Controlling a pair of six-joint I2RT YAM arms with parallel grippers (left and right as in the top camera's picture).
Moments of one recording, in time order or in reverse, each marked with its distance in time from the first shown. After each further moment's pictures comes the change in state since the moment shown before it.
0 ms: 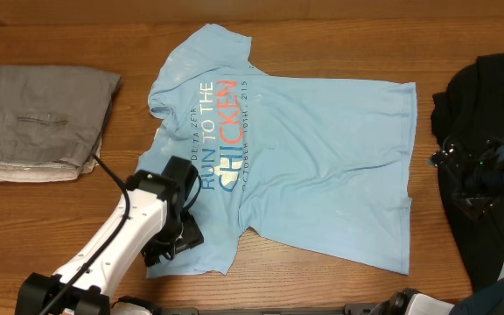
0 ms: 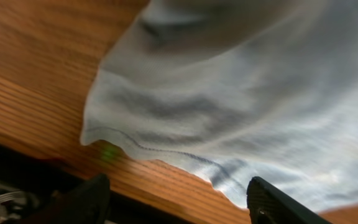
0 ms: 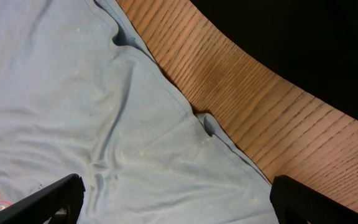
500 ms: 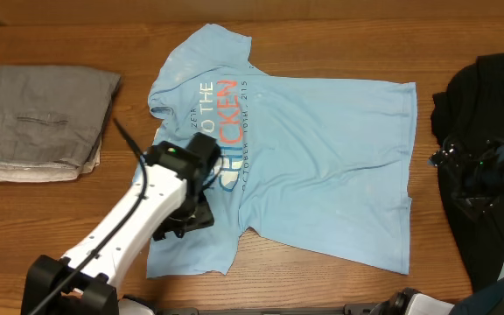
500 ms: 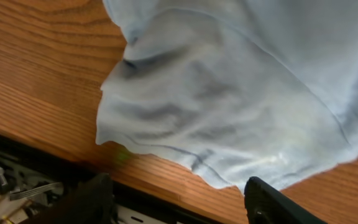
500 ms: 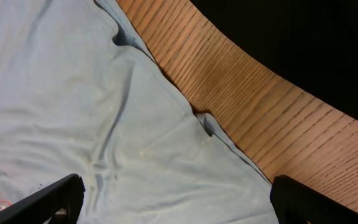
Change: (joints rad) left arm -0.088 0.100 0.263 -0.159 -0.076 0.019; right arm 0.000 0.000 0.000 0.000 0.001 0.000
